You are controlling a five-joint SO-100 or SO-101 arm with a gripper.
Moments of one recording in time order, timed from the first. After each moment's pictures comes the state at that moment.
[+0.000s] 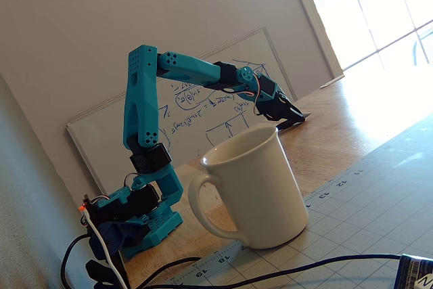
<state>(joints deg) -14.0 58.6 94.7 14.8 129.5</state>
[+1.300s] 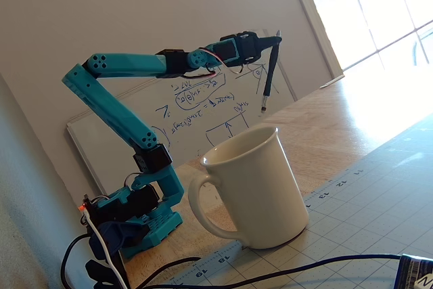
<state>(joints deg) -0.8 112.1 137.4 -22.9 88.3</state>
